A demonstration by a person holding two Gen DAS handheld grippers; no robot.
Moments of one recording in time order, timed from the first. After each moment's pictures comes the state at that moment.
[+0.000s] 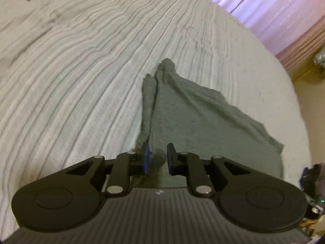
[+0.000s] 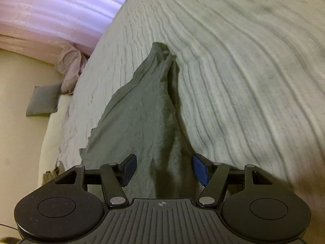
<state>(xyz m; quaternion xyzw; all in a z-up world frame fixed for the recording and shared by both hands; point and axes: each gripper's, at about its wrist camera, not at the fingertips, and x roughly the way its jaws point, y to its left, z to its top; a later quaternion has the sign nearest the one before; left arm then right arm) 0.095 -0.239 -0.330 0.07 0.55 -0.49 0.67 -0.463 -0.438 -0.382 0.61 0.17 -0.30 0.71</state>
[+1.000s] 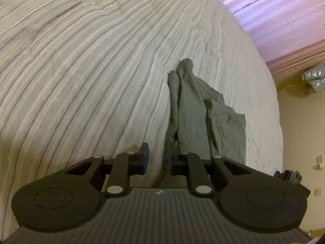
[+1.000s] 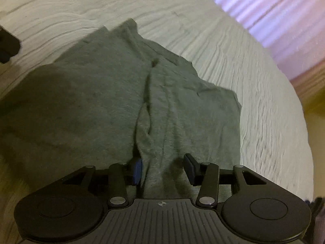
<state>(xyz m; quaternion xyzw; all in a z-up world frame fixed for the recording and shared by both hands) 0.162 -0.195 -0.333 0.02 0.62 -0.50 0.60 -0.092 -0.232 -0.346 0.00 0.56 -0.38 0.74</state>
